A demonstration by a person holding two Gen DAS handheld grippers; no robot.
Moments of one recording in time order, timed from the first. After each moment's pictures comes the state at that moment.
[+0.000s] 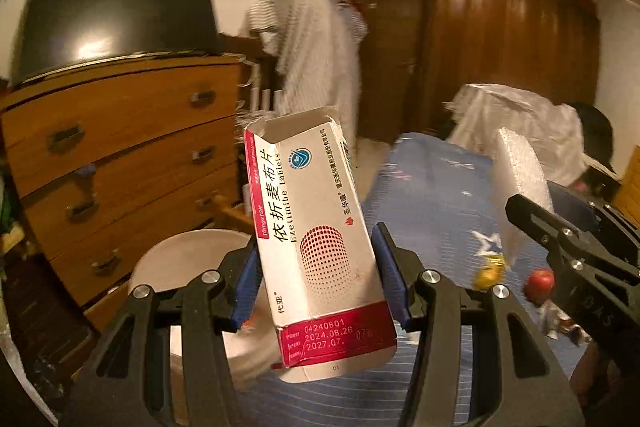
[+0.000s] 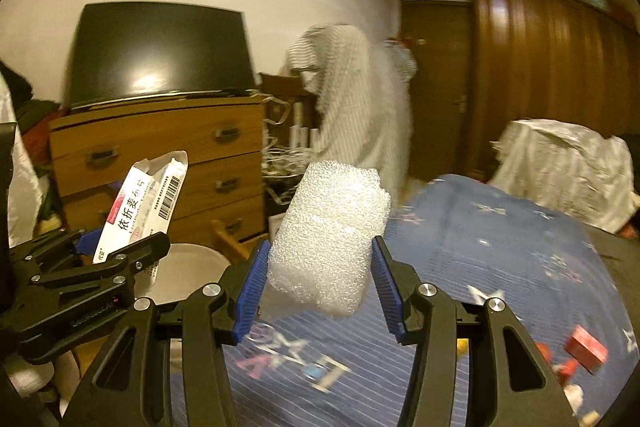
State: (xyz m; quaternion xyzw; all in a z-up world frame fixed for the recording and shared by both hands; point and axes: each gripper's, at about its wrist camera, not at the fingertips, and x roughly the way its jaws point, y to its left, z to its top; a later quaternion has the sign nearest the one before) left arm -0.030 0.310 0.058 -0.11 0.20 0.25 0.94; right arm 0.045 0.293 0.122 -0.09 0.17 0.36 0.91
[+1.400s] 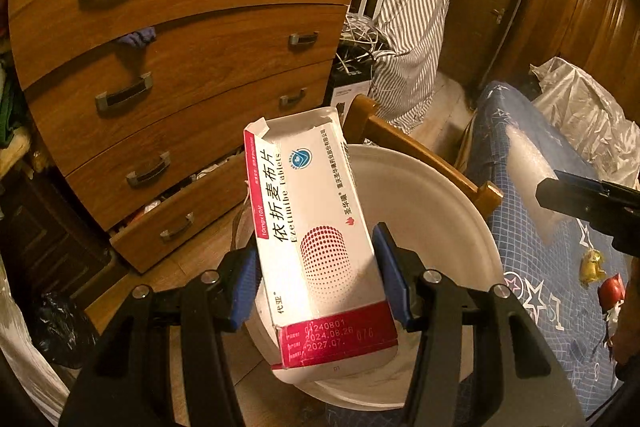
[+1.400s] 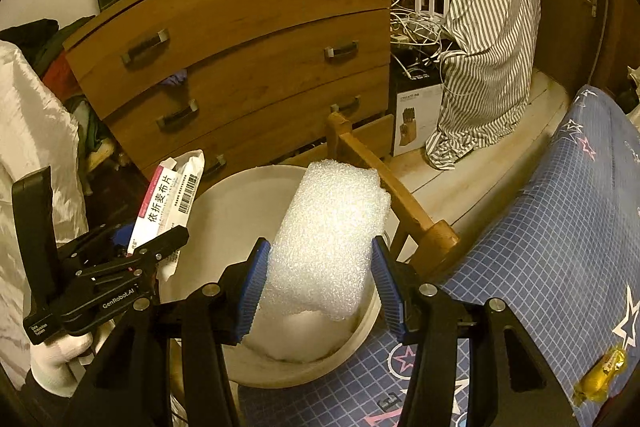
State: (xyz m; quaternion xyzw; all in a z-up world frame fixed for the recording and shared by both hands) left arm -0.047 0.512 -0.048 -0.23 0.34 0.30 0.86; right arm 0.130 0.556 0.026 -0.16 0.41 0.50 0.75
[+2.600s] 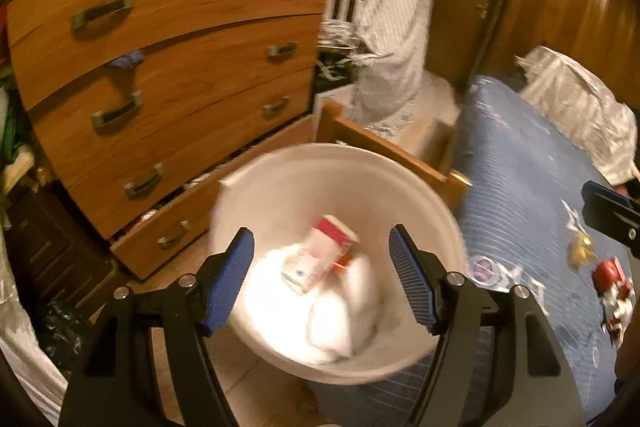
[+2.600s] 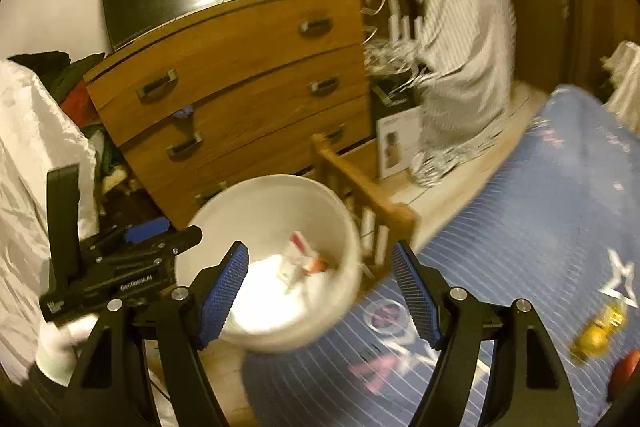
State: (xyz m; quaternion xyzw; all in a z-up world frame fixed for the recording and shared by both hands) left arm -0.042 0.463 -0.031 -0.19 0.34 0.28 0.88; right arm 0.106 0.433 0.054 -0.10 0.36 0.49 0.79
